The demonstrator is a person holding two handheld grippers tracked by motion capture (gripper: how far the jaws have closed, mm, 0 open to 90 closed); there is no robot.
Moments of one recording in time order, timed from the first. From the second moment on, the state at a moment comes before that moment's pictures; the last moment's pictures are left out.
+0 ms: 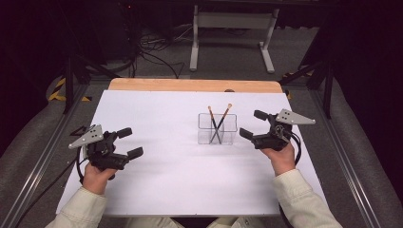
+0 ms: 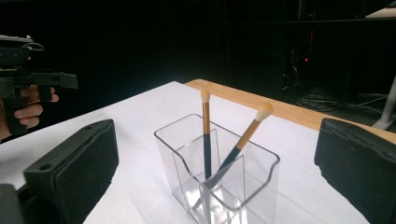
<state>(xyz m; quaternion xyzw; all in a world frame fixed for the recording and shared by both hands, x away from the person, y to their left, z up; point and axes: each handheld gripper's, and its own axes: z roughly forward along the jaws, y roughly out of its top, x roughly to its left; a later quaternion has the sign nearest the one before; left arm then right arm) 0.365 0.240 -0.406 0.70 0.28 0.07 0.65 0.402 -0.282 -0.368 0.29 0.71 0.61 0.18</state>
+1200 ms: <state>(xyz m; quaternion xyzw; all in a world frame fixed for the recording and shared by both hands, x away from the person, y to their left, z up) 0.348 0.255 -0.412 0.70 0.28 0.09 0.66 0.359 -0.353 -0.393 0.34 0.70 0.59 0.22</state>
